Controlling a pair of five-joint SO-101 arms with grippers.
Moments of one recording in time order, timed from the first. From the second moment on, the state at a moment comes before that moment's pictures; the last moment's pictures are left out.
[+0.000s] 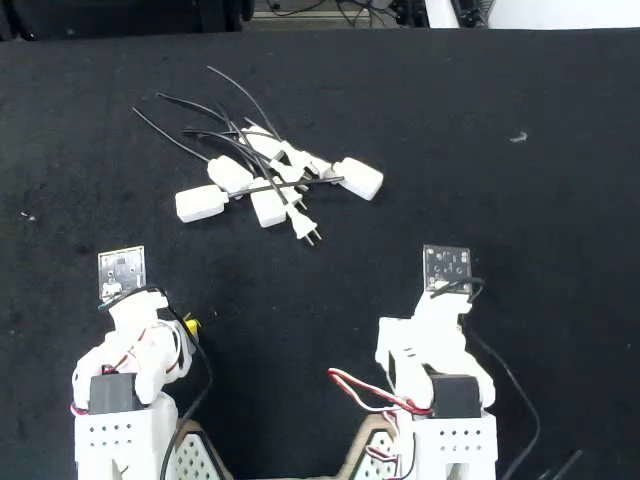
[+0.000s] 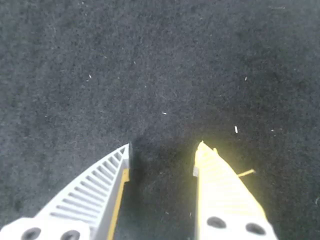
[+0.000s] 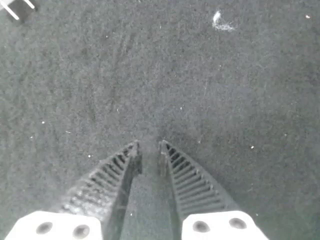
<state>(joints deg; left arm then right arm) -10.9 -101.9 96.2 71.6 2.9 -0.9 -103.3 96.2 75.3 -6.5</state>
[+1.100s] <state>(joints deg) -5.0 -102.4 96.2 71.6 2.9 -2.6 -103.3 96.3 63.4 -6.5</state>
